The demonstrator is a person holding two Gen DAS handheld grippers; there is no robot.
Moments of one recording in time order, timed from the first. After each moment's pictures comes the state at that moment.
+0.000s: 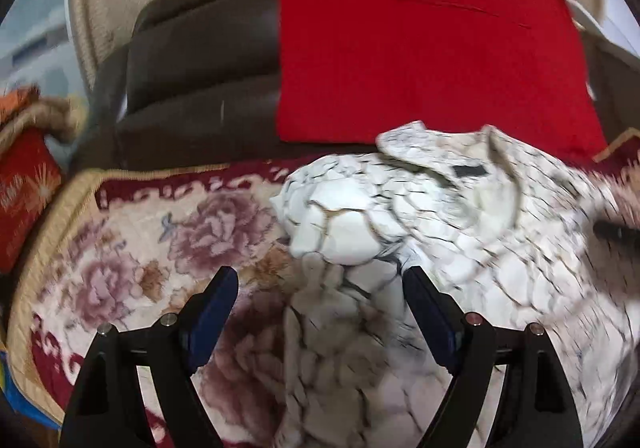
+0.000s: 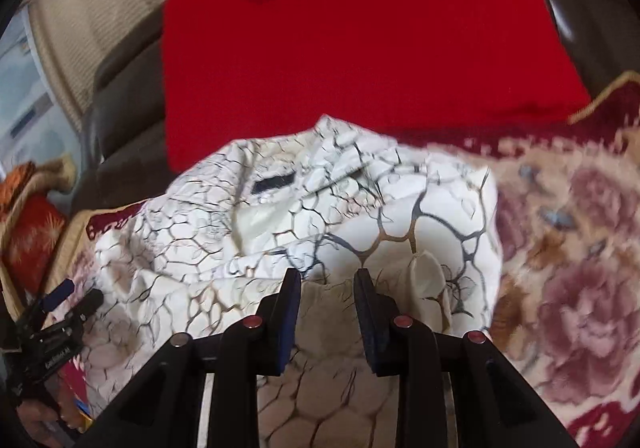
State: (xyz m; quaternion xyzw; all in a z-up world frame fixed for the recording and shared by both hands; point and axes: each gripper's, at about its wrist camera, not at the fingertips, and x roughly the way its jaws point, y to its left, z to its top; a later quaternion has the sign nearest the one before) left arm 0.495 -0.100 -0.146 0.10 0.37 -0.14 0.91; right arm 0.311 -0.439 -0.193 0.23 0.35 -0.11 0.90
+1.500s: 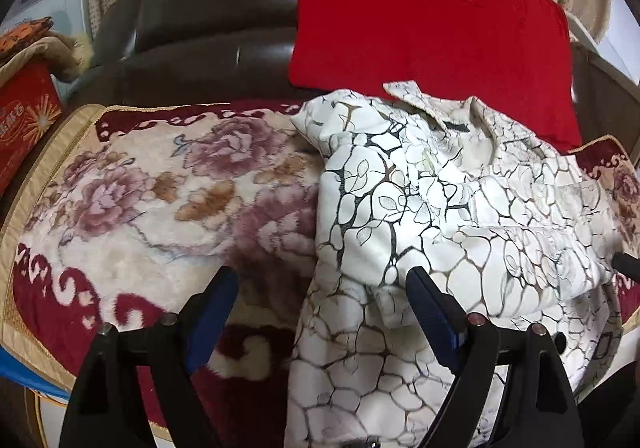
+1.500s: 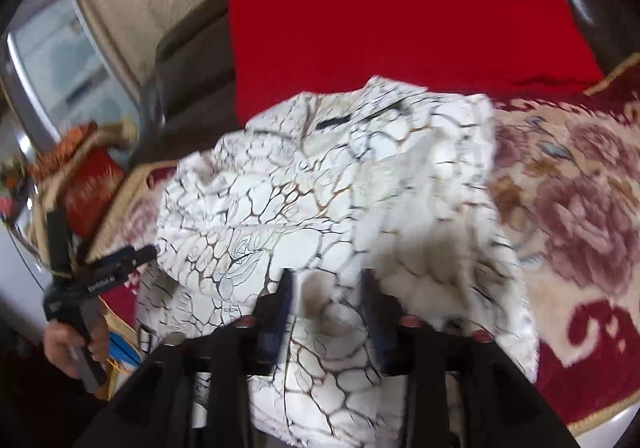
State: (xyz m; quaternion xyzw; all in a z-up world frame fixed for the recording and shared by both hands) left arm 0.421 -0.031 -0.149 0.06 0.41 -0.18 0.89; right arm 0.193 -0.387 -0.178 0.24 0.35 -0.02 0.91
